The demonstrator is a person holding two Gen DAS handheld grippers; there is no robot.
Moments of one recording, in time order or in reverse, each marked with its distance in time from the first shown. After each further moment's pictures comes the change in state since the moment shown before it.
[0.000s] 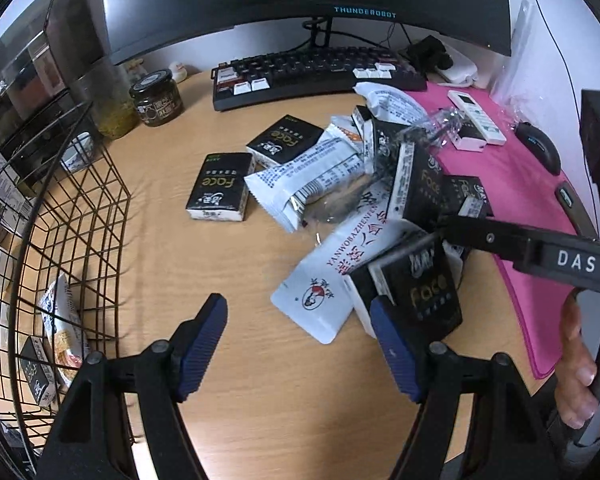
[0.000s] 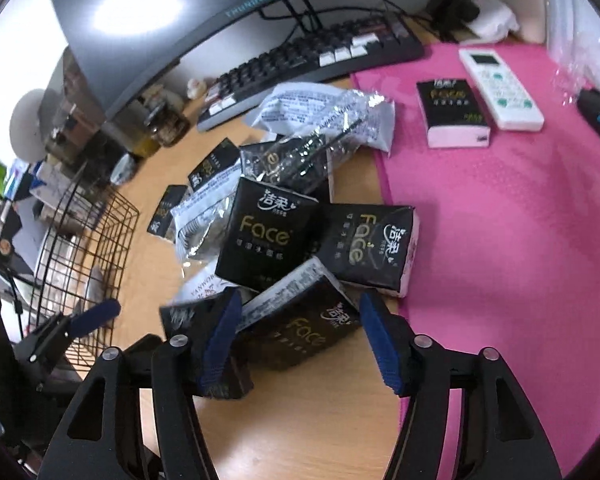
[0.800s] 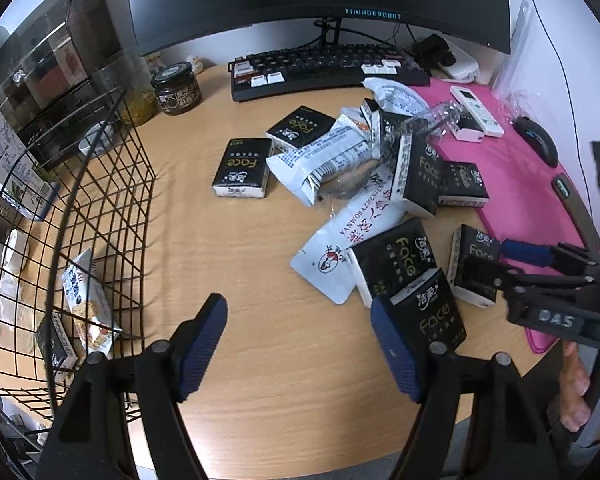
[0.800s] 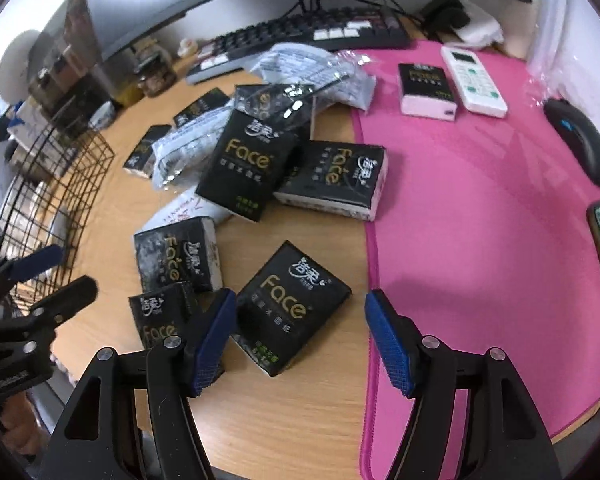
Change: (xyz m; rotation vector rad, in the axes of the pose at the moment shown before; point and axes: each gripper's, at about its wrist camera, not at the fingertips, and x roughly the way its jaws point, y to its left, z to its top) left arm -0.026 0.009 -0.016 -0.010 0.026 0.027; right arm -0.009 0.005 -0.040 -0.110 0.057 -0.173
